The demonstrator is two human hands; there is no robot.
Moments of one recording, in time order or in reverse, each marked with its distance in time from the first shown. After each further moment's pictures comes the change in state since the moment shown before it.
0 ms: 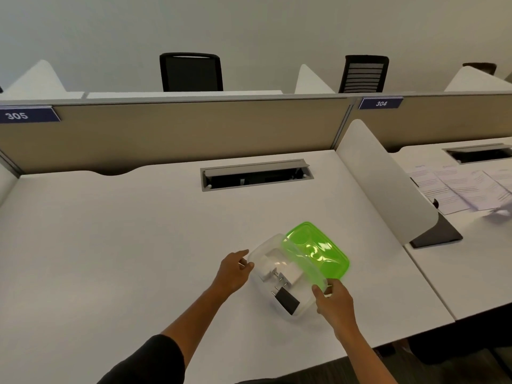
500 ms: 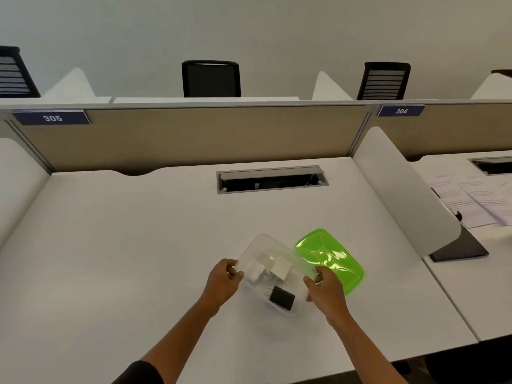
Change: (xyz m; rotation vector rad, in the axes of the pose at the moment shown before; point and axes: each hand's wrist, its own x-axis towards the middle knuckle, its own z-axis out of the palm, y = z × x) left_hand -0.029 -0.037 -0.031 -0.212 0.141 -0.137; right_hand 0.009 -0.056 0.028 0.017 -0.106 -0.137
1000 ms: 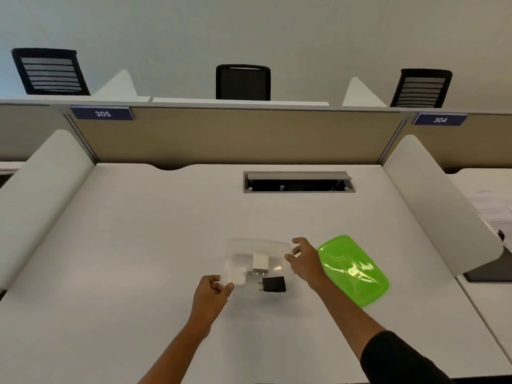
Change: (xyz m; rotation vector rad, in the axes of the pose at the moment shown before) left_hand -0.051 -0.062 -0.049 -0.263 0.243 -0.129; right_hand 0.022 -0.100 0.066 -0.040 -0.227 -0.180
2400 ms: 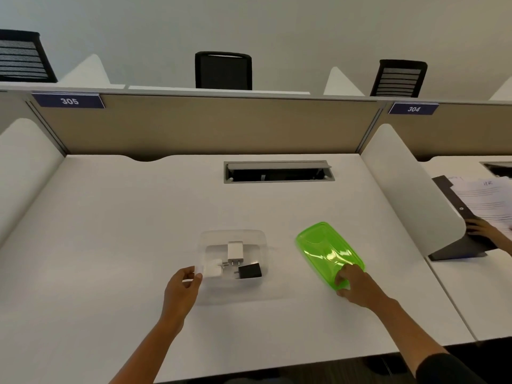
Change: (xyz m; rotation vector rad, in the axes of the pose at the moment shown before) left_hand 0.001 -0.015 -0.011 0.071 0.094 0.060; right_hand -0.051 0.136 -0.155 -0.738 -0.238 -0.077
